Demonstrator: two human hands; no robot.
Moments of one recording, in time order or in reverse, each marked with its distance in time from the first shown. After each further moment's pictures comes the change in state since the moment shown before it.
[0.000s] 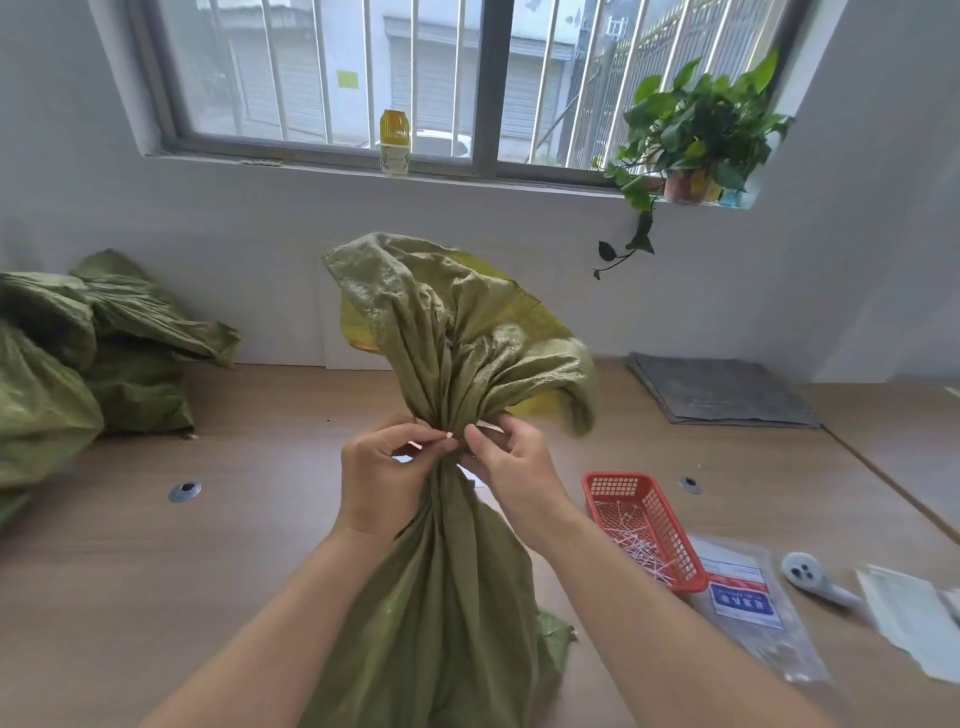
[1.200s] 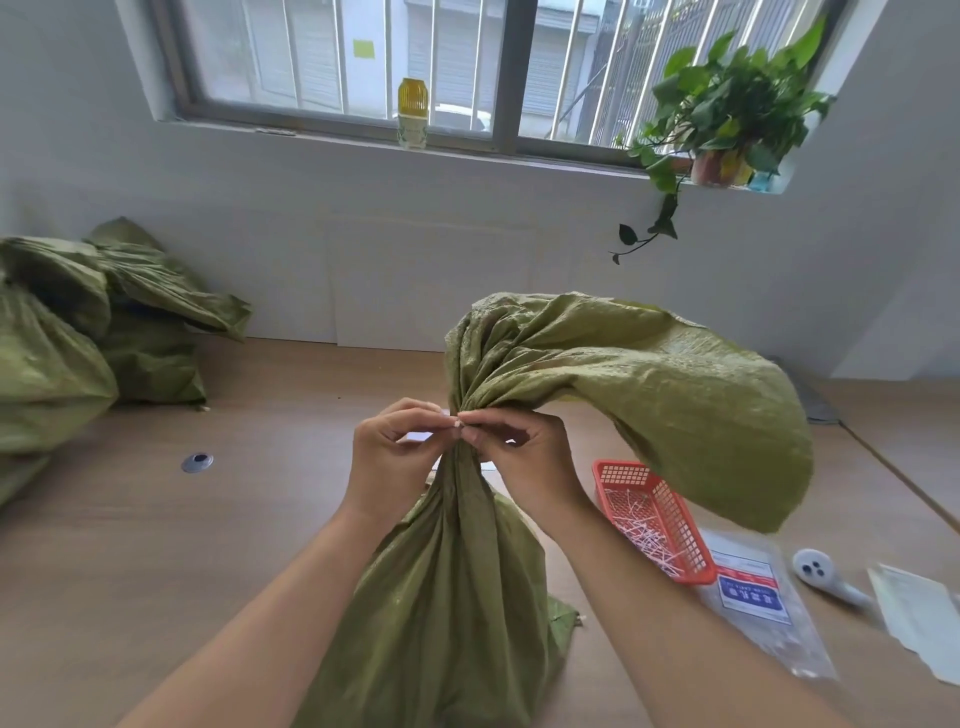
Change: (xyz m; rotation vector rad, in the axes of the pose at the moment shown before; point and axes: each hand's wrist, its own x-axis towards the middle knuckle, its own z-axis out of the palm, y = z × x) left_hand 0.001 -0.025 -0.004 -0.212 -0.020 -0.037; right_hand 0.004 0.010 -0.007 -0.354 -0.039 -0.306
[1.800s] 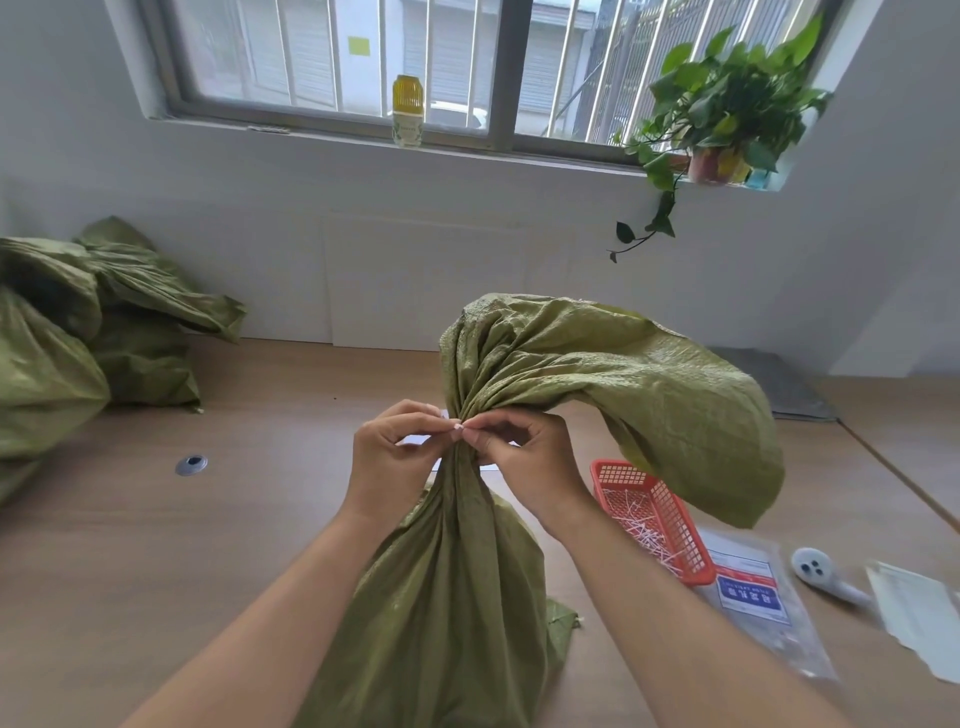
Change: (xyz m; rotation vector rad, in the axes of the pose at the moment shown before) left_hand 0.004 -0.008 0.003 0.015 -0.036 -0.030; right_hand 0.004 -0.008 -0.005 0.004 0.011 0.110
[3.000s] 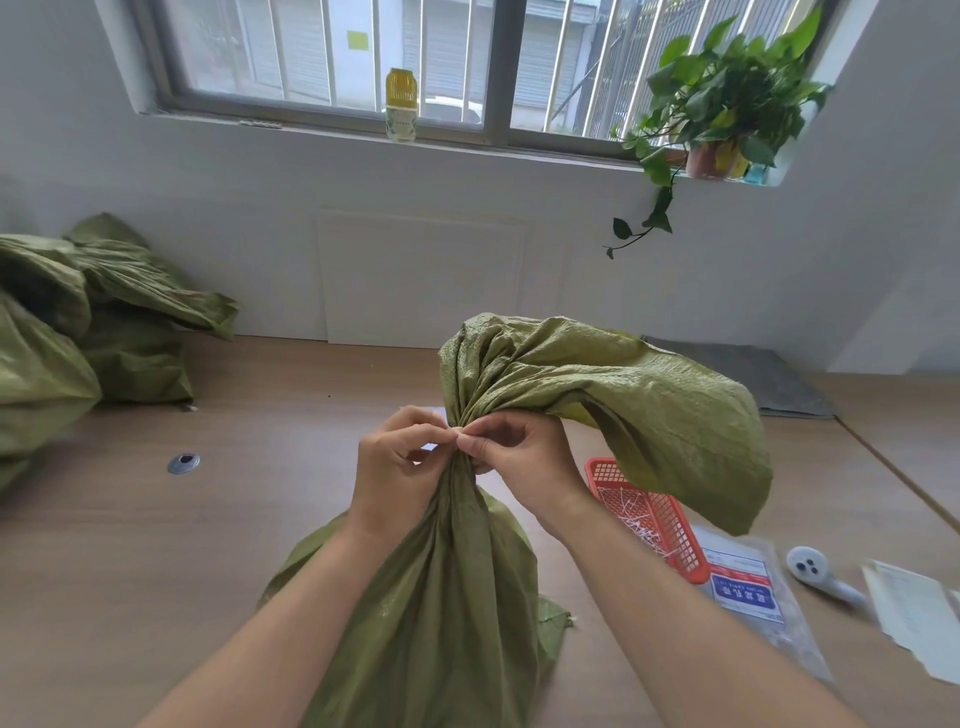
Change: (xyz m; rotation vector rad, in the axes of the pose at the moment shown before) left_hand -0.012 0.007 0.016 0.216 -0.017 0.142; right_hand 0.002 0.002 -0.013 0.037 -0.064 0.113
